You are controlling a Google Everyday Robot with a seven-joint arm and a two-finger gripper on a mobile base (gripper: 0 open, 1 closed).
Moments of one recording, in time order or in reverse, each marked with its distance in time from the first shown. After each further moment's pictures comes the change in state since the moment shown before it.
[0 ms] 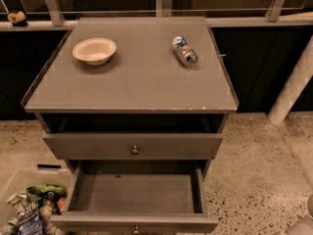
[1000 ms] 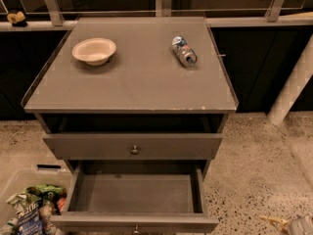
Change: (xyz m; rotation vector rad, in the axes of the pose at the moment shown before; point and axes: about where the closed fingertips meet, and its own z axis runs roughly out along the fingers) arm 0.003 -0.018 -0.069 0.228 0.121 0.141
